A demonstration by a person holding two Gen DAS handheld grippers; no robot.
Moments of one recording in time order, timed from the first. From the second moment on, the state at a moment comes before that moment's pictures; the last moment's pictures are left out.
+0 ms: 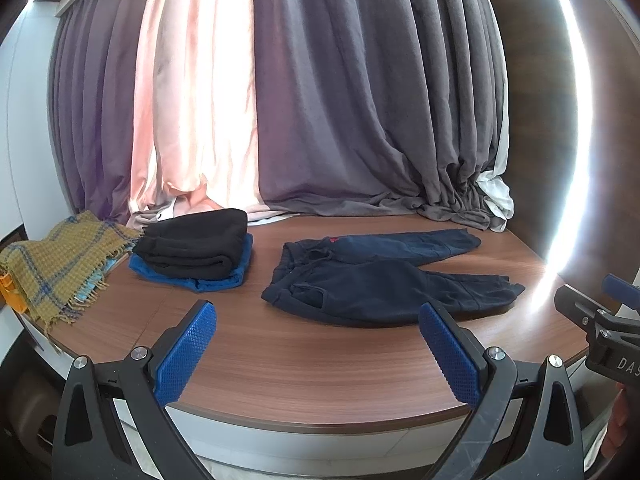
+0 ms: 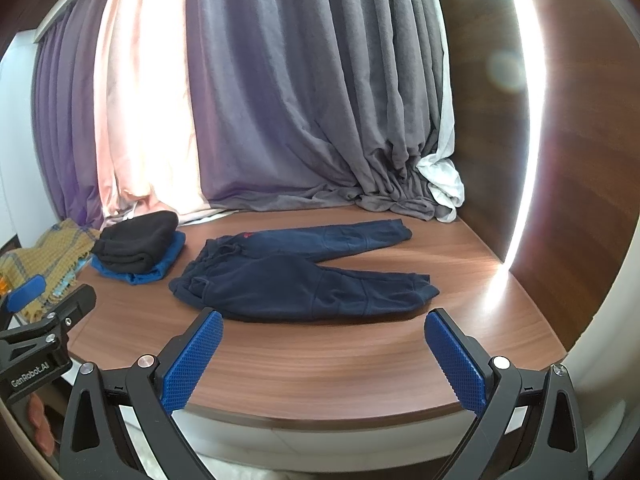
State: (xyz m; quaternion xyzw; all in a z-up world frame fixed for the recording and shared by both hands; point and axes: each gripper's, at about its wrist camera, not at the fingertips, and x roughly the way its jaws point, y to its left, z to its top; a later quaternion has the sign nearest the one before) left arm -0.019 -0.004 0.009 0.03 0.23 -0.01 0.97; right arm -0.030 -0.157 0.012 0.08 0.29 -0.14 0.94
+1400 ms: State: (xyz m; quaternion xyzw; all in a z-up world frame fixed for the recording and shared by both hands) left arm -0.024 0.003 0.017 0.02 0.22 -0.01 0.98; right arm -0.032 -0.145 0.016 0.07 0.29 -0.13 0.95
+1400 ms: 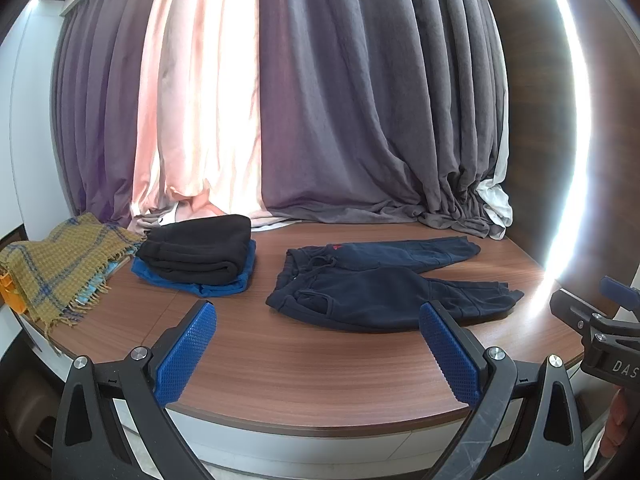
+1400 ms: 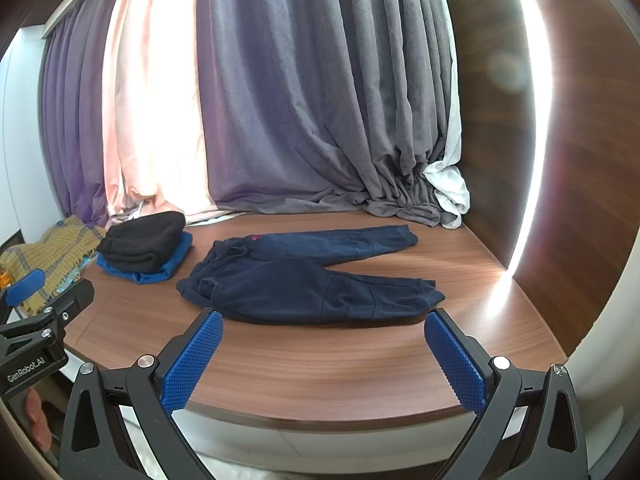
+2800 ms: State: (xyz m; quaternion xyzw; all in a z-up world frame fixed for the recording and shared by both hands) left arm 0.174 0.061 -0.076 0.04 0.36 -0.08 0.93; right arm 0.115 -0.135 -0.074 0.11 0.38 -0.23 0.89
